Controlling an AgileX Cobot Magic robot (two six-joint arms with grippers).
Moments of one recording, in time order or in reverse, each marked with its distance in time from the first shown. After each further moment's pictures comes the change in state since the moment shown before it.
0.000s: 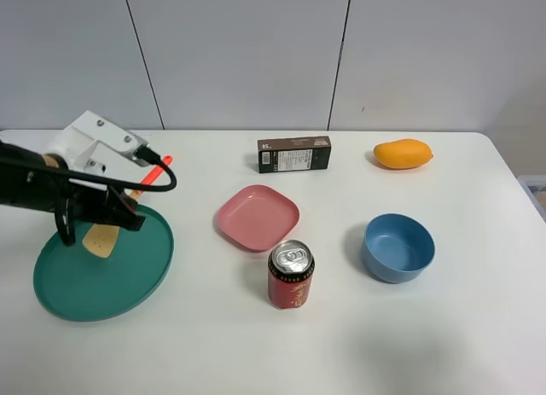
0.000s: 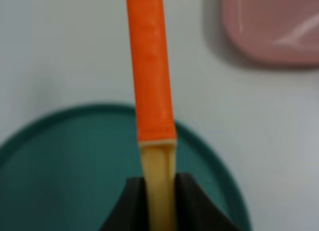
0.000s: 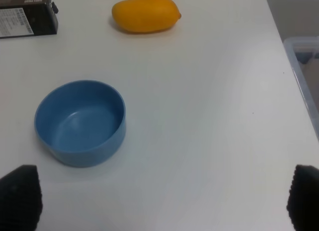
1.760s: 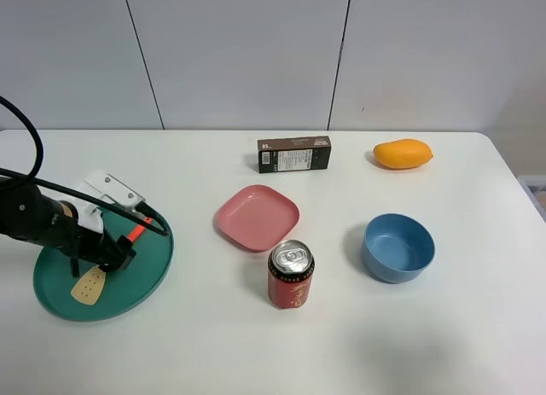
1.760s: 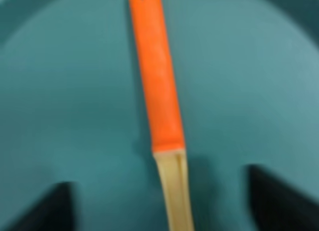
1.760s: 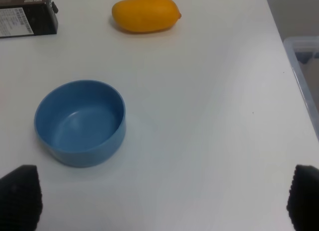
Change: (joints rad) left arm 0.125 0.311 0.082 0.140 -0.240 0.035; right arm 0.000 0.000 0.000 0.000 0.000 0.000
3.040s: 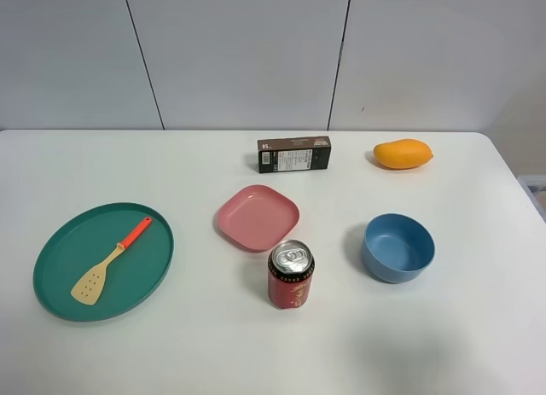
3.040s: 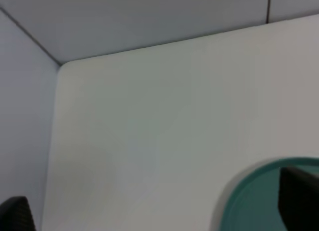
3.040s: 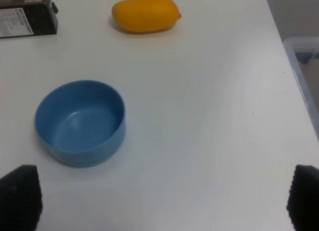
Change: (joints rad) left arm 0.391 -0.699 -0.490 0.079 0.734 -0.182; right arm 0.000 0.000 0.000 0.000 0.000 0.000
